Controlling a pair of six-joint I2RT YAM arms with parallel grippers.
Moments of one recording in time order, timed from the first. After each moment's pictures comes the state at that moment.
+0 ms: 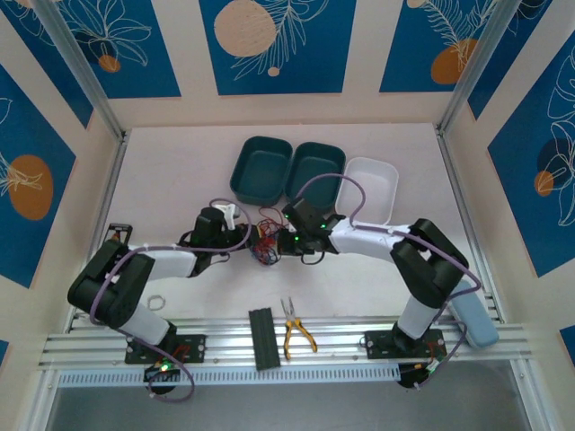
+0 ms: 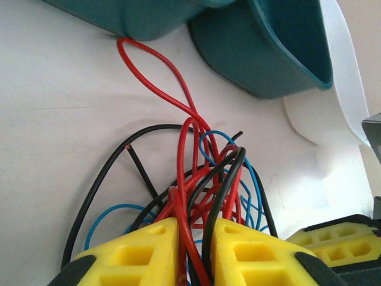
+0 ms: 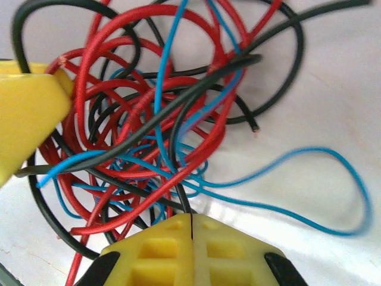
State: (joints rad) left arm -0.49 1.53 0.49 0.48 0.38 -0.71; right arm 0.80 1.67 0.95 -0.28 -0.16 0.77
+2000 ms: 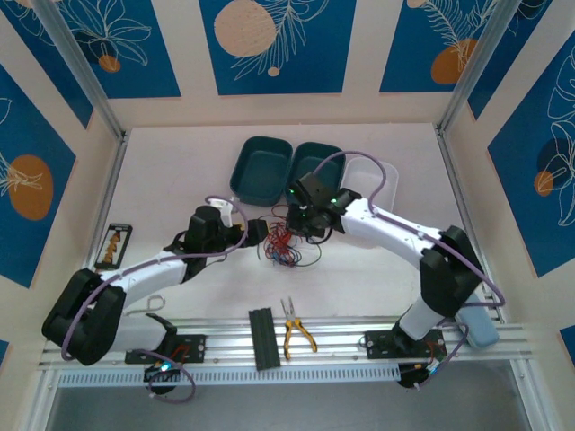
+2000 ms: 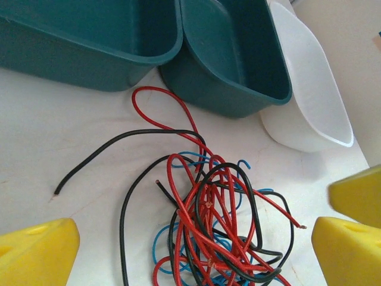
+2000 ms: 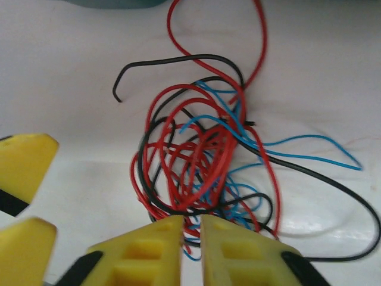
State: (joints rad) left arm -0.53 1.30 0.50 0.29 0.26 -0.61; right arm 0.75 1.62 1.24 -0.67 -0.07 0.90
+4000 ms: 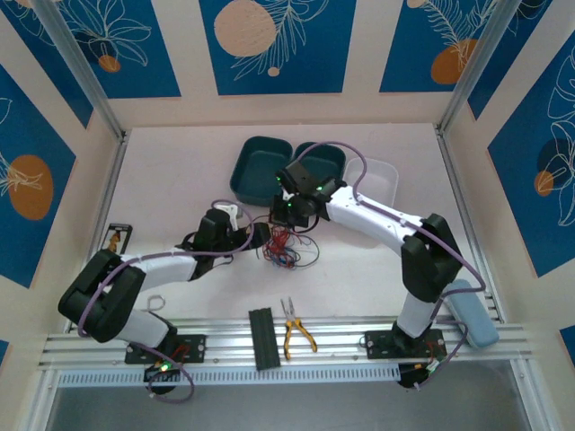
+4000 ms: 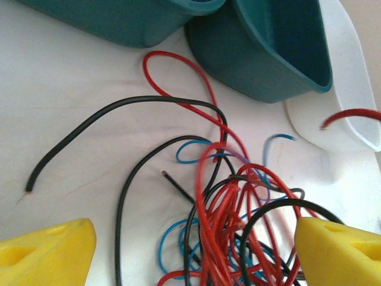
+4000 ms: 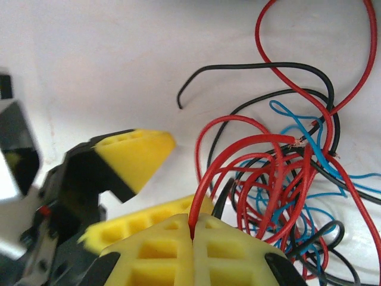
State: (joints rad) left arm -0.56 1.44 0.50 0.37 0.24 -0.72; right arm 0.76 1.73 1.39 -0.68 -0.20 0.83
